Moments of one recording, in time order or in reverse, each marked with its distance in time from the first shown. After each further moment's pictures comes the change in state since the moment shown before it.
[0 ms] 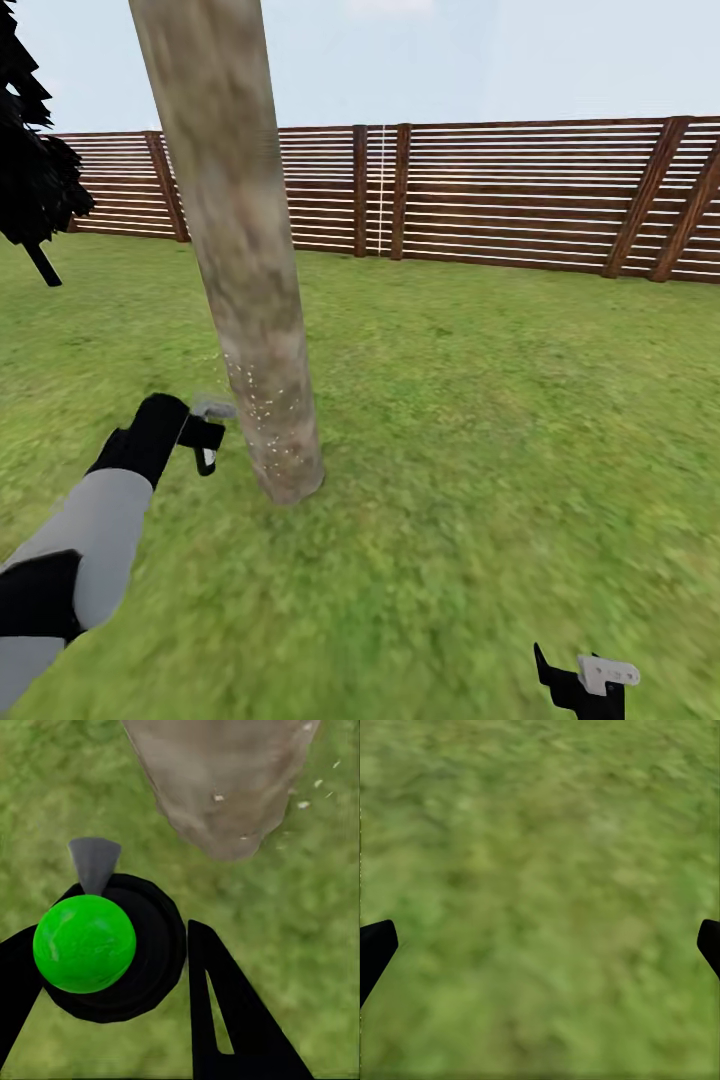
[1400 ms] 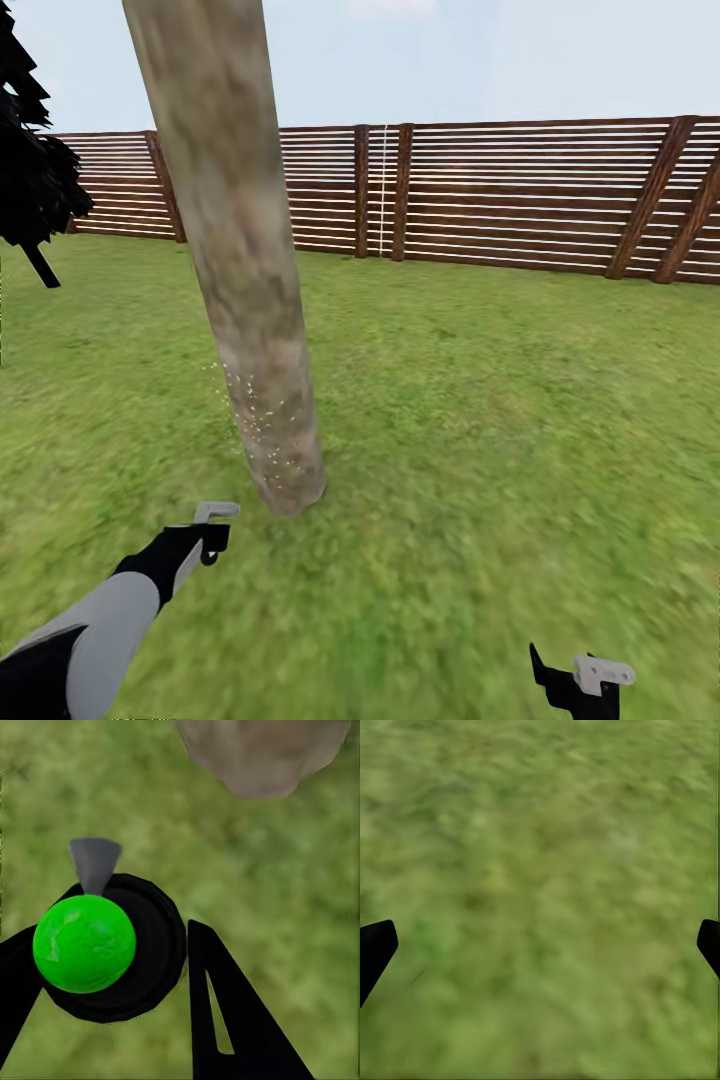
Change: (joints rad) left arm 0.248 -0.027 0.158 0.386 0.229 -0.563 0.436; right arm 0.000 0.011 0.002 0.000 0.001 0.000 0.001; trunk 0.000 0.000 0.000
